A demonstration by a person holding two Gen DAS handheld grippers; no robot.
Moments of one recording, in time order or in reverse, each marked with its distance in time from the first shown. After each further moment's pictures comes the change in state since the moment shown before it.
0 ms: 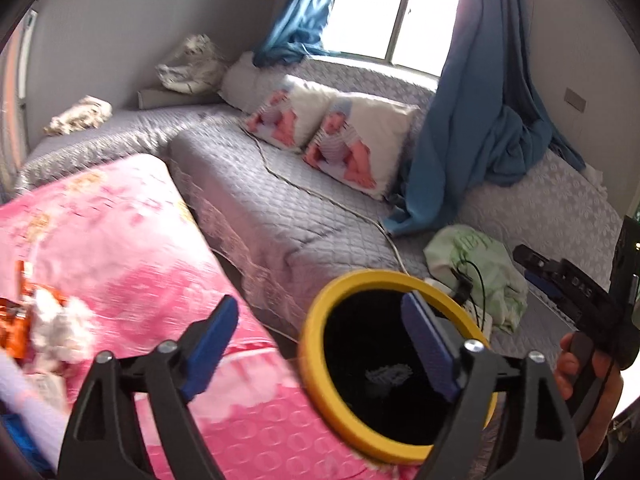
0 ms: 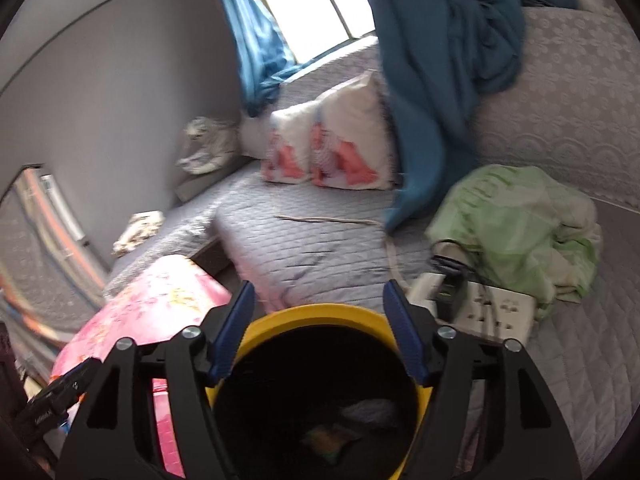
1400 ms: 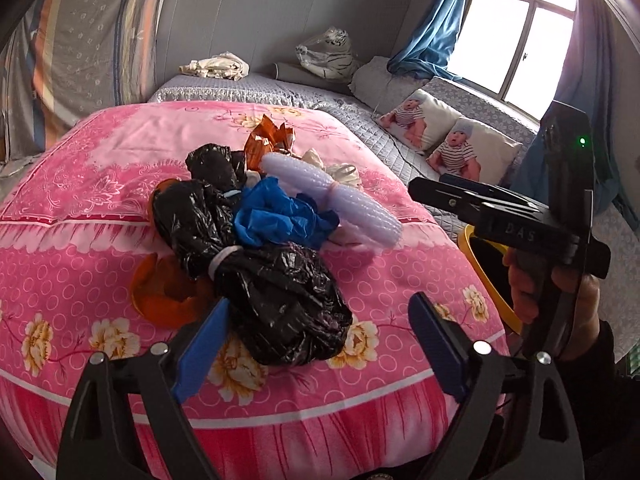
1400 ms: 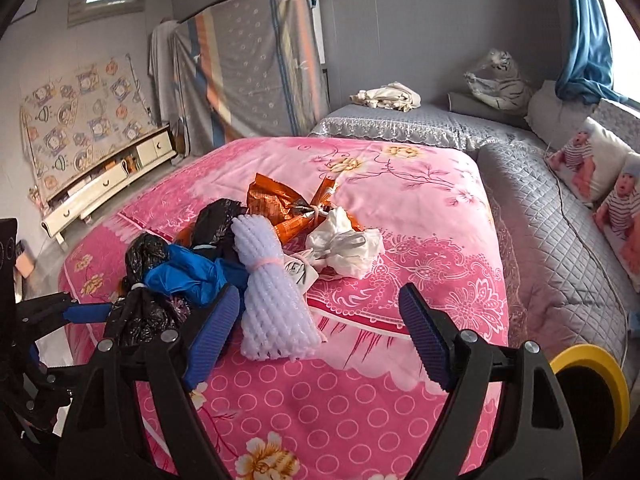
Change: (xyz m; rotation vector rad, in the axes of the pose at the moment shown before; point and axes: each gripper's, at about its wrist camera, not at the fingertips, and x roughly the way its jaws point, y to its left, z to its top) left arm -0.185 0.131 -0.148 -0.295 0.006 0.286; right arm 0.024 0.308 -0.148 -0.780 0.342 0.664
